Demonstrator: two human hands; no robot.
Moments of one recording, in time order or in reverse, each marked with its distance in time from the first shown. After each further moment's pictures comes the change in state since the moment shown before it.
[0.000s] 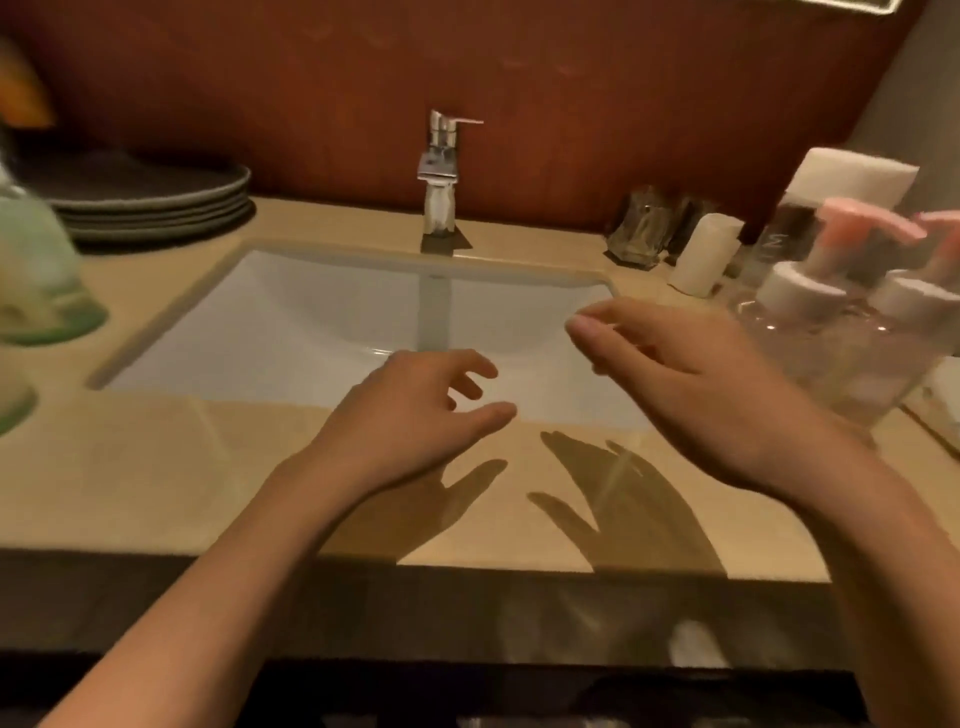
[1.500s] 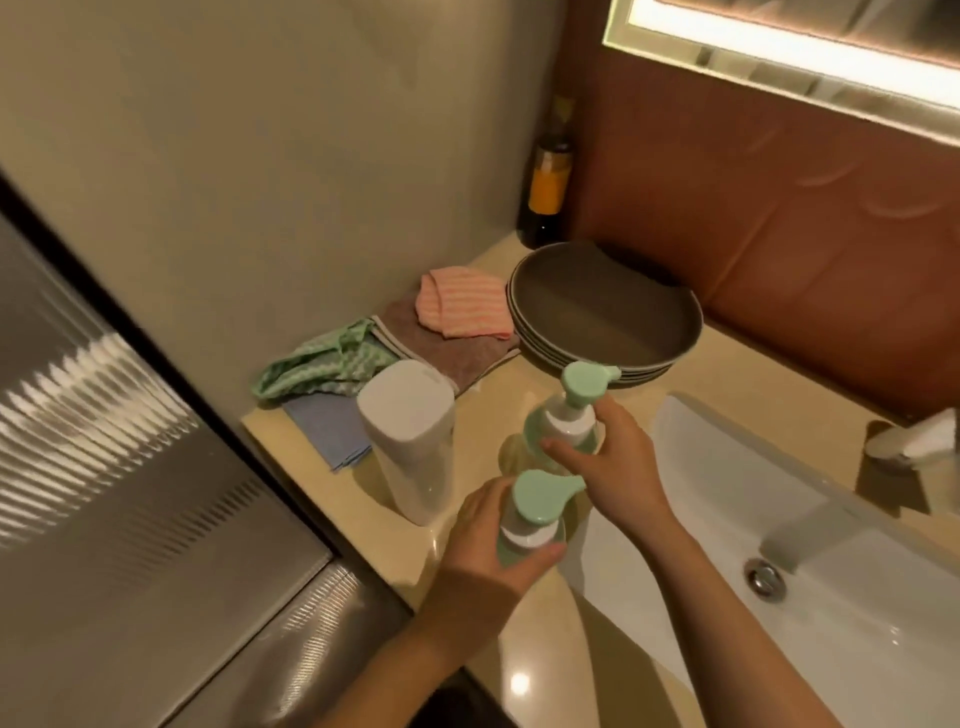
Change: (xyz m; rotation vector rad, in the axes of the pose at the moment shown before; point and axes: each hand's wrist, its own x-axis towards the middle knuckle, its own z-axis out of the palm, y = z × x) left_hand -0.078 -0.147 -0.212 -0.619 0.626 -0.629; right_hand 0.241 -0.281 0.184 0.547 -0.390 -0.159
